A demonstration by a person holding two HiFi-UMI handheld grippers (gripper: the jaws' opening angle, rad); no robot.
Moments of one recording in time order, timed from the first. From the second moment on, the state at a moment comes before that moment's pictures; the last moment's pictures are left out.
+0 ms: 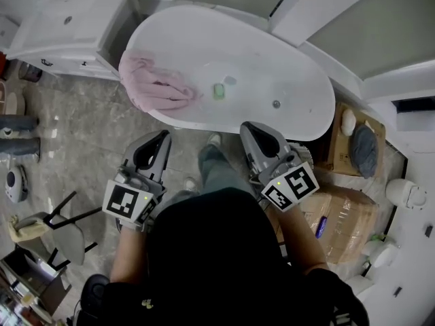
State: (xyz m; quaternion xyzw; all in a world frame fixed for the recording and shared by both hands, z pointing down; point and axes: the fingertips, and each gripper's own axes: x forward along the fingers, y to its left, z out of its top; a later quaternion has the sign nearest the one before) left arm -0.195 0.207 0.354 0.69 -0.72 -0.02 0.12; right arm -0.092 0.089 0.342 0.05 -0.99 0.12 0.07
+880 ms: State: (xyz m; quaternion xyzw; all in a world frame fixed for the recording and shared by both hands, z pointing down) left arm -0.301 0.099 0.390 0.59 -0.79 0.01 0.18; right arm -0.216 -0.025 0.352 -0.07 -0.98 0.15 0.10
